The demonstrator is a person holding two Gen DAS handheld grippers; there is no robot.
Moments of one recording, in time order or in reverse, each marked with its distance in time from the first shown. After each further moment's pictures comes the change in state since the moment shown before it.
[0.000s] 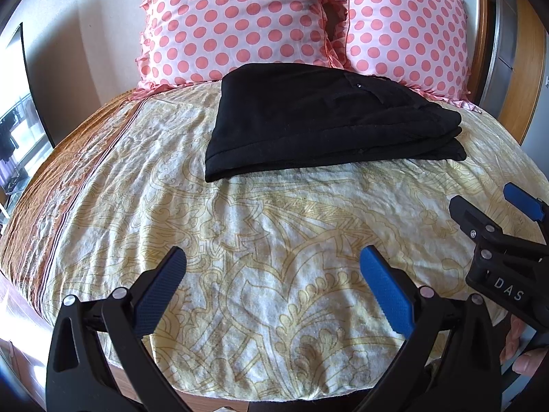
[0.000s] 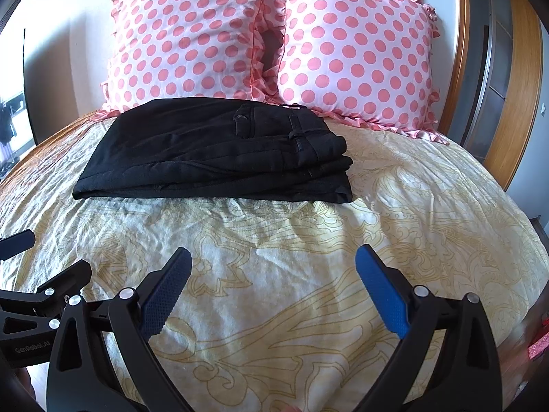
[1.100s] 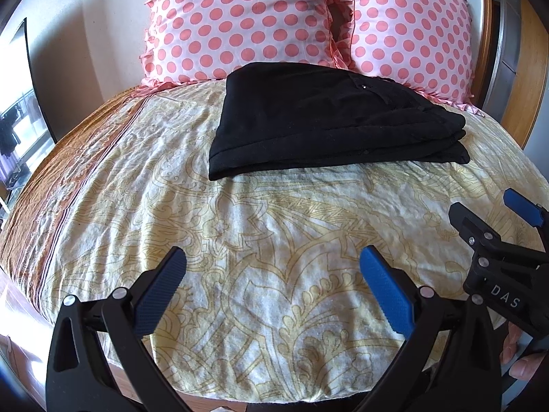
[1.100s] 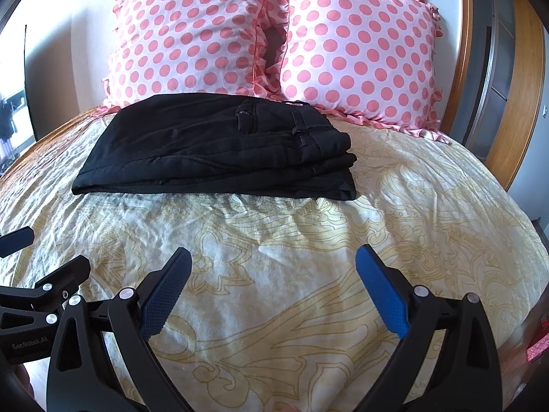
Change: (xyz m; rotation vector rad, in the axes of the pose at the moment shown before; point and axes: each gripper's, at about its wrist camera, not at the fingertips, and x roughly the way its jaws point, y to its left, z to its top) left arm 0.003 0.004 -0.001 -0.022 -0.005 0.007; right arm 0.002 0.005 -0.003 -0.007 0.003 -0.001
